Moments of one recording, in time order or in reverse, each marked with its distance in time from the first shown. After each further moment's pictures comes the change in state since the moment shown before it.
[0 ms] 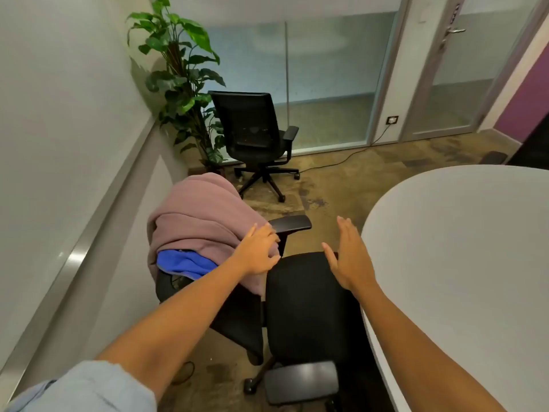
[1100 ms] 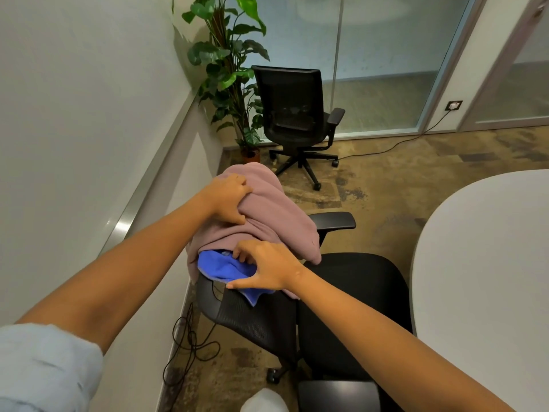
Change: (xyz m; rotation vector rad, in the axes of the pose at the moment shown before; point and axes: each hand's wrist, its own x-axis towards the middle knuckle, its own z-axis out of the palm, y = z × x) left_hand -0.007 -0.190 -0.100 0.338 -0.142 -0.139; right_hand 0.047 -0.219 0.105 0.304 -0.520 -0.654
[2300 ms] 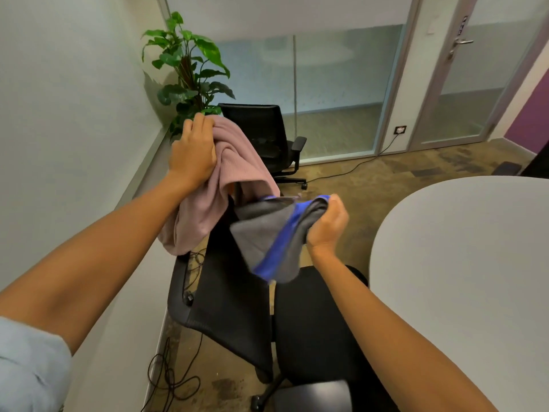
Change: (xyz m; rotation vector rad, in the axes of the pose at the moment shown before) left_hand -0.009 0.047 -0.148 -0.090 0.845 -0.306; right_hand -0.079 0.010 -0.131 0.731 1.414 0.415
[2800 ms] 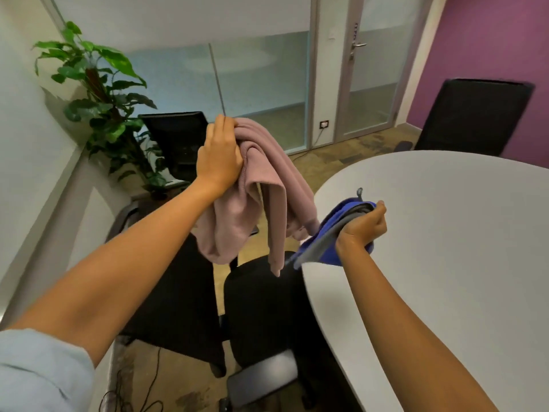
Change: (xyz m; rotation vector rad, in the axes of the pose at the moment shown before) left_hand -0.007 0.239 -0.020 -0.461 0.036 0.076; right_hand 0.051 -0.057 -0.221 0.173 0.737 0.210
